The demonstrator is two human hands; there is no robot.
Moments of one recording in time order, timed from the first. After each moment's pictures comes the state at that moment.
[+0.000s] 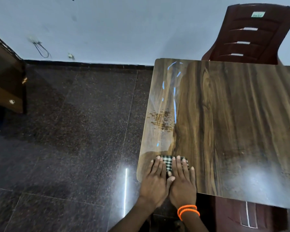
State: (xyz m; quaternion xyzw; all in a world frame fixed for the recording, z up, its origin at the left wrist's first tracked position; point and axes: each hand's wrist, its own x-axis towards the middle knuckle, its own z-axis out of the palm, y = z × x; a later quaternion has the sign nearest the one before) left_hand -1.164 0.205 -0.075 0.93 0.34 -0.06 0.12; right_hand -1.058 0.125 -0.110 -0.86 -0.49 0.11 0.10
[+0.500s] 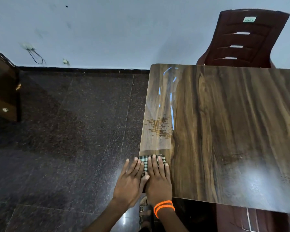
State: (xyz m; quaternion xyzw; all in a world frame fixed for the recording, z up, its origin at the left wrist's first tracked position) left_hand -1.232 0.273 -0.080 0.94 0.33 -0.05 0.07; right_hand -1.110 0.196 -0.110 -0.83 -0.53 0.14 0.09
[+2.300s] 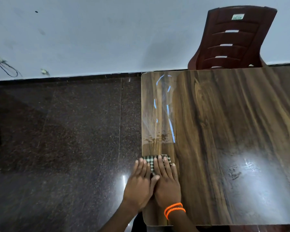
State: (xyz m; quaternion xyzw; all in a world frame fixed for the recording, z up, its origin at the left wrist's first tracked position) left_hand -1.164 0.362 -0.081 0.95 0.30 -0.06 0.09; right_hand -1.062 0.269 -0.115 -0.85 -0.49 0.11 0.13
